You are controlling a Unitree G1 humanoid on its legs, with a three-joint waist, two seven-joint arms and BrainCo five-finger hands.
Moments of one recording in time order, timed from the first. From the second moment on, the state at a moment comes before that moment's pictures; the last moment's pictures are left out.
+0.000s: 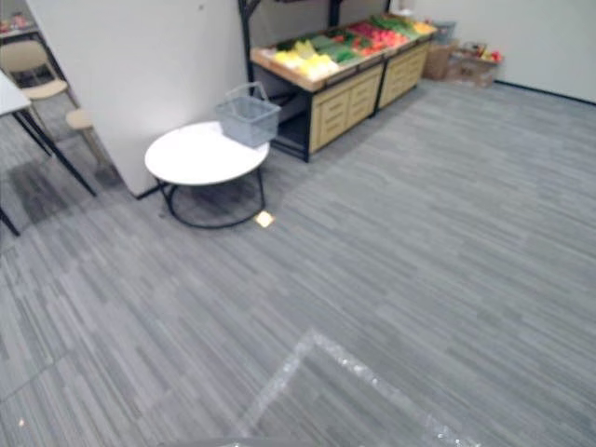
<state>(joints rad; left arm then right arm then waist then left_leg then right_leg) 0.19 0.10 0.12 1.18 0.02 -0.13 0.07 0.17 -0.10 -0.31 1.20 -0.08 -0.10 0.04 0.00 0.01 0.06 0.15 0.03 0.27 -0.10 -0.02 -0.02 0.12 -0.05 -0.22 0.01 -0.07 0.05</state>
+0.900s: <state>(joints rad) 0.18 0.11 0.12 1.19 0.02 -0.13 0.01 0.15 -0.10 -0.35 1.22 -0.11 -0.11 0.06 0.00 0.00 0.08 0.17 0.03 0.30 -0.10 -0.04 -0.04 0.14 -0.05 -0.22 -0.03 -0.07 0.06</state>
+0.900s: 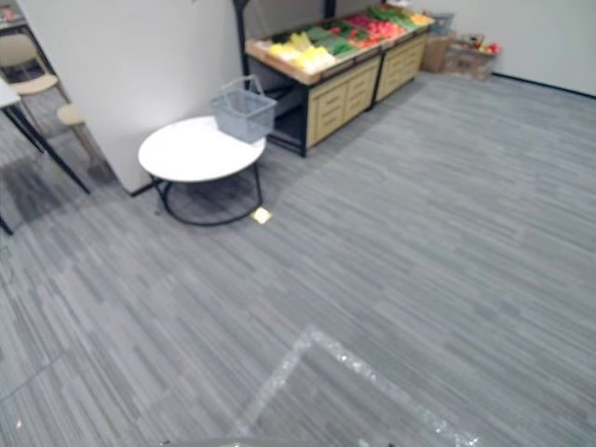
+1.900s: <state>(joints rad) 0.17 0.09 0.24 1.16 -0.14 -0.12 0.01 0.00 -0.13 -0.26 1.20 -0.11 -0.12 0.07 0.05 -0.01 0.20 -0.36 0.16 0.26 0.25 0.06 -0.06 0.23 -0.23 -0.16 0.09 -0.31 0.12</state>
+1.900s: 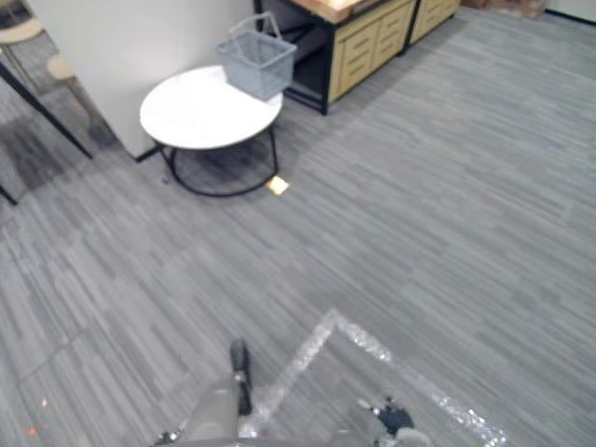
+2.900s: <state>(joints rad) -0.03 0.00 0.21 1.17 -0.06 -0.14 0.03 0.07 -0.08 -0.44 1.16 -0.11 -0.11 0.07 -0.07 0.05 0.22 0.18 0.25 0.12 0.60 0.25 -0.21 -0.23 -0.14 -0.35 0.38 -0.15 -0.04</state>
